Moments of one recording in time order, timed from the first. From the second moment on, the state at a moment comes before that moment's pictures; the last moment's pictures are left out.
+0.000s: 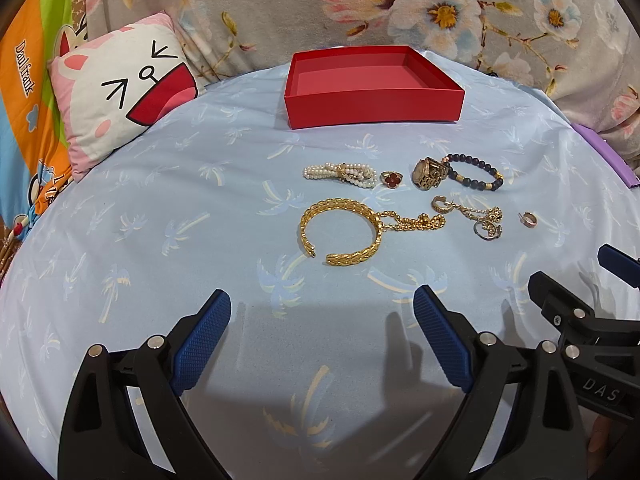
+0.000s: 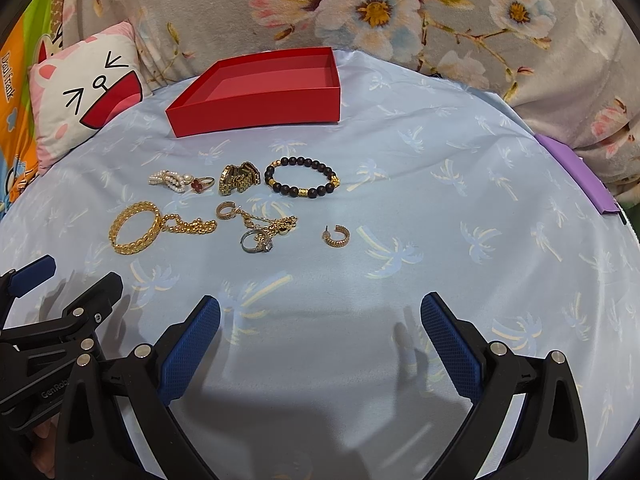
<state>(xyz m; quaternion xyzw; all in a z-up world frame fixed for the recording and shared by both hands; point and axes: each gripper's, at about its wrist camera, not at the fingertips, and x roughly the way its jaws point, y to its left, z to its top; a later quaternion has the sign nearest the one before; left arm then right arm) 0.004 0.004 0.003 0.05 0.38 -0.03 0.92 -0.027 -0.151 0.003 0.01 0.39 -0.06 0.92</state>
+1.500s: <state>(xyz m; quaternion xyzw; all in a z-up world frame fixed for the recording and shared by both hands) 0.003 0.004 0.002 0.05 0.38 -0.03 0.92 -0.026 -0.150 0.004 0.01 0.39 -0.06 0.92</state>
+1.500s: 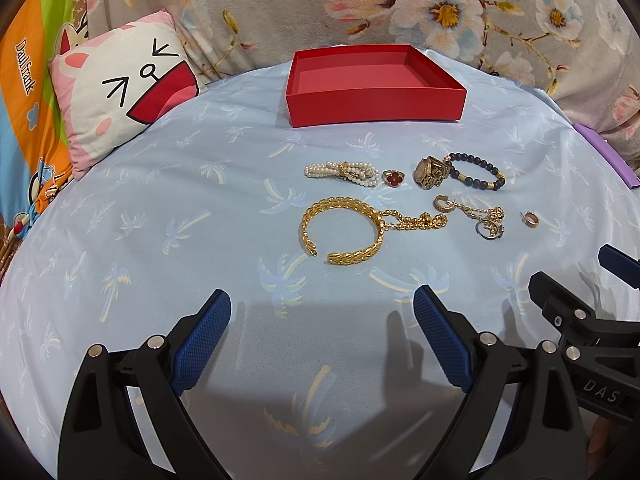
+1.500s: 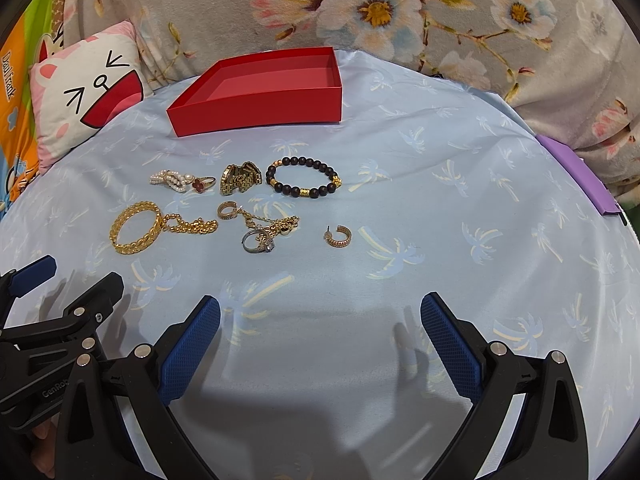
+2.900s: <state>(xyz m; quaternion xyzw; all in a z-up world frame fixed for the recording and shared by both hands) 0.041 0.026 -0.001 0.04 0.40 -0.09 0.91 -0.024 -0.161 0.005 0.04 0.40 -0.04 0.91</state>
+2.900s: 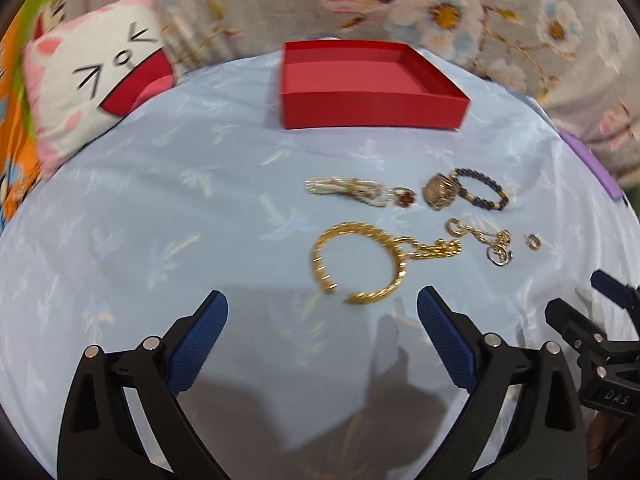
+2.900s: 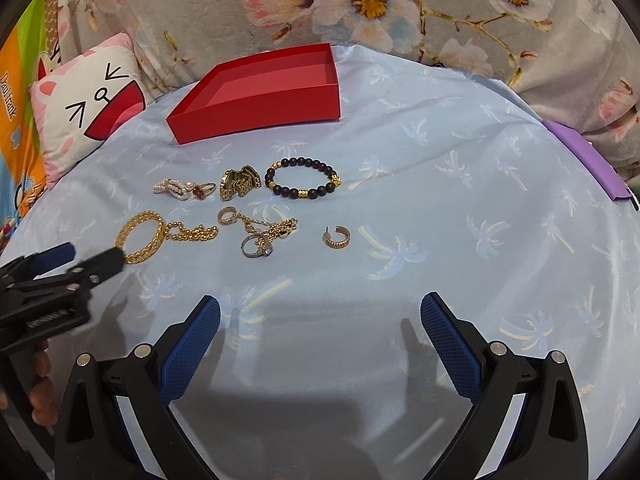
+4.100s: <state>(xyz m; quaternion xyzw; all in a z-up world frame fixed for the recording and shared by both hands) 0.054 0.037 0.007 0.01 0.39 -0.10 0.92 0.063 -0.184 0.024 0.04 0.42 0.01 0.90</state>
